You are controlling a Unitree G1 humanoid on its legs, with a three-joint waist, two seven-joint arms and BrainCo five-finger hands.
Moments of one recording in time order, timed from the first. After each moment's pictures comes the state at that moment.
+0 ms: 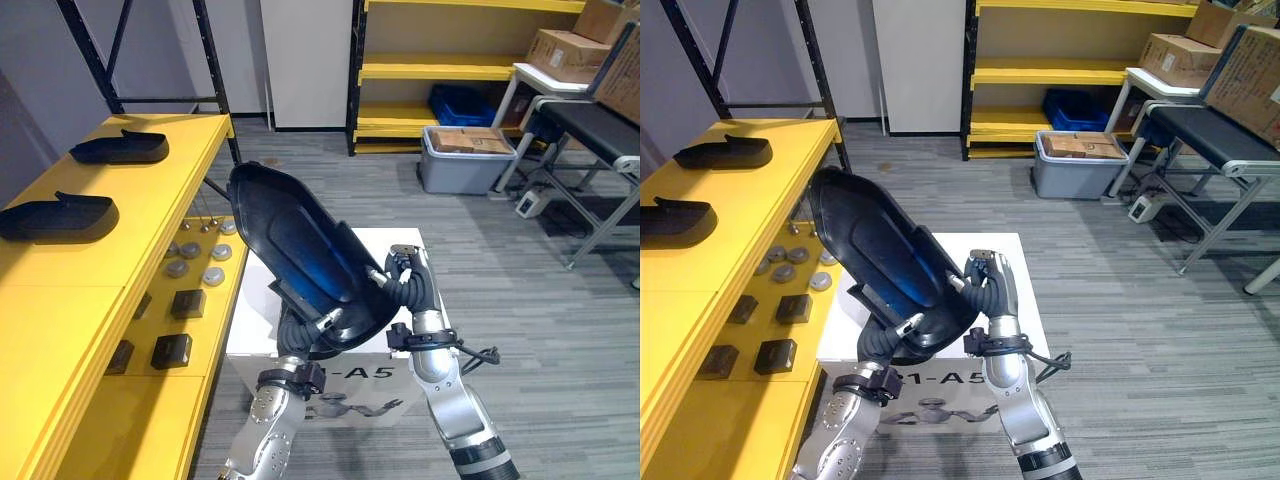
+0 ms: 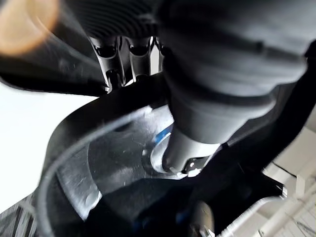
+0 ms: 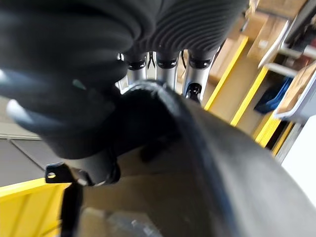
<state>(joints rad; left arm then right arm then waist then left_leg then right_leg) 0.07 0.09 -0.40 -0.06 -0.56 -0.11 0.22 -0.10 -0.08 0.29 -0.13 -0.40 -0.06 -0.31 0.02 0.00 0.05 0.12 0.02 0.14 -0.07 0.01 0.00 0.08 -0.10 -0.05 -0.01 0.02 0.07</state>
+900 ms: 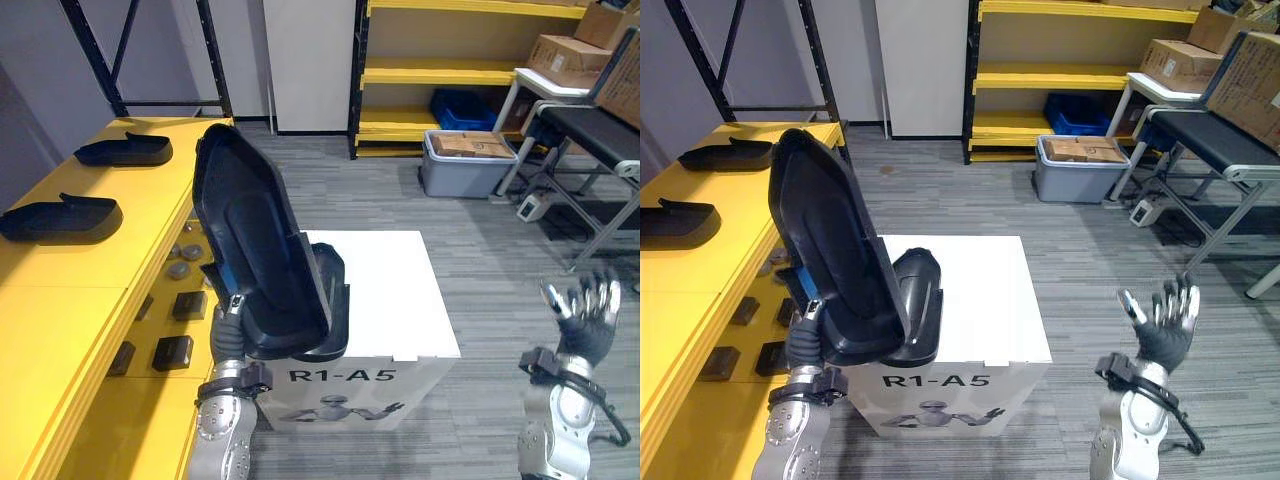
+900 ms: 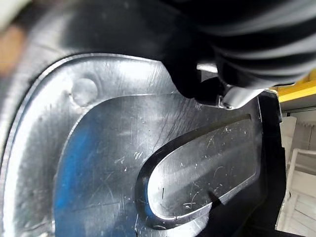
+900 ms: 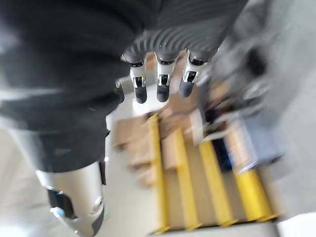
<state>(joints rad) 0.23 0.01 -0.02 -0.24 -0.27 -0.10 0.16 0.11 -0.10 -0.44 0.08 0.34 -0.19 -0.15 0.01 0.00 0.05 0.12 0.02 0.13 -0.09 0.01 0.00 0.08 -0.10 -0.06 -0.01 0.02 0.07</state>
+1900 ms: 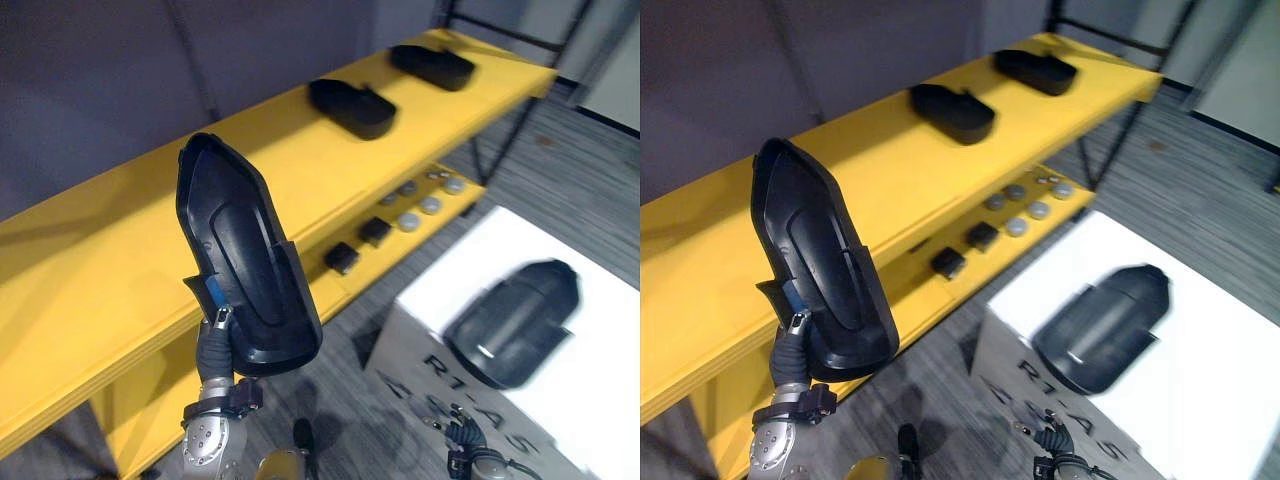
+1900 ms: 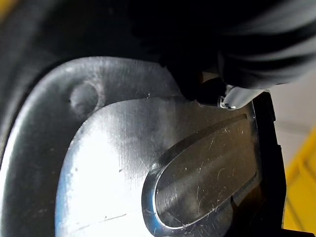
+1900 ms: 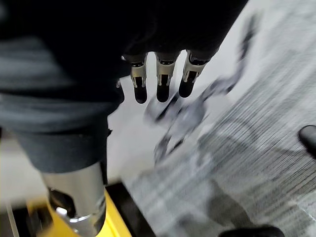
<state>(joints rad) 0.32 -0.03 0.00 -0.29 -0.25 -0.10 0.12 0.03 -0.14 -0.15 0.89 0.02 -0.07 -0.02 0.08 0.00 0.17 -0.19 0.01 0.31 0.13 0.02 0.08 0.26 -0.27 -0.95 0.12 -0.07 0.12</state>
